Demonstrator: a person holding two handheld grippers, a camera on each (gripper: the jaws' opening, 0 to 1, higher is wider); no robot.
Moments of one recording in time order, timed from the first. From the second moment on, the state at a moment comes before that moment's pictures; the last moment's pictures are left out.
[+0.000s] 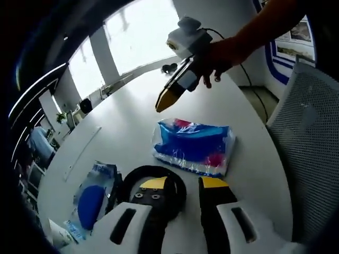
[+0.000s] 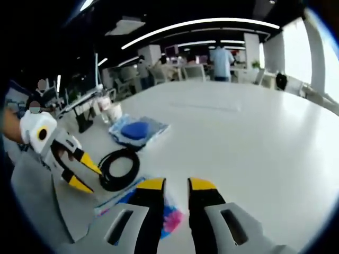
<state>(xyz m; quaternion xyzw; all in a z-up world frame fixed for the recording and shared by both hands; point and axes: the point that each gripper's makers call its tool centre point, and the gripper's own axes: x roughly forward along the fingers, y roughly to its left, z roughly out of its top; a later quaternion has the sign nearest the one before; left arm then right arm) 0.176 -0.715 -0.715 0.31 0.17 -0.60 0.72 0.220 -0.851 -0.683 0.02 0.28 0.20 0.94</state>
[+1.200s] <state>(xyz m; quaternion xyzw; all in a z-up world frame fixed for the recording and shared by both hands) 0.190 -0.713 -0.735 0.30 0.24 -0.60 0.70 0.224 -0.852 -0.683 0.03 0.28 0.20 0.94</state>
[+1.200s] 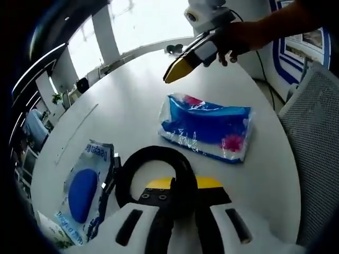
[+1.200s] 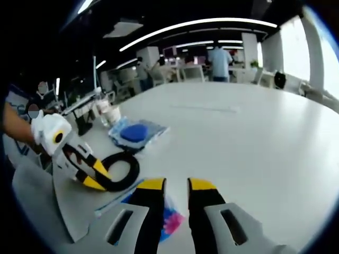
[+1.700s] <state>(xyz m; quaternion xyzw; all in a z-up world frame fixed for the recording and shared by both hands) 0.185 -0.710 -0.724 0.31 0.22 -0.60 0.70 0.222 -0.844 -0.676 0.03 0.27 0.21 0.94</state>
